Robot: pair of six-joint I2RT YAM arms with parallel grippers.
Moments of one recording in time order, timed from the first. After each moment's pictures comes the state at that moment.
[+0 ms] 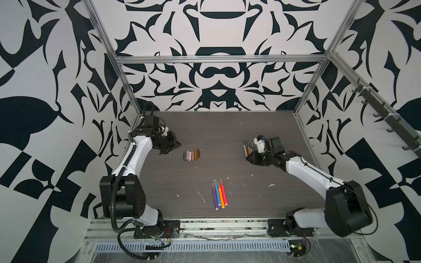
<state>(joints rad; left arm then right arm) -0.02 1.50 1.25 -0.86 0.59 -0.58 0.45 1.30 0.79 -0.38 -0.31 0.46</state>
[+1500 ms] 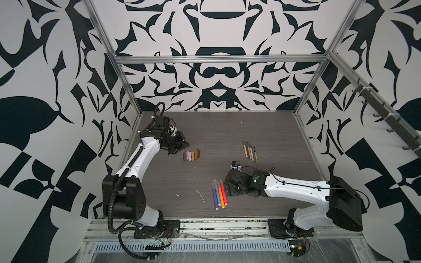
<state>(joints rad) -0.14 1.50 1.23 -0.78 0.56 -0.71 1.12 1.41 0.86 -0.66 0.19 0.88</state>
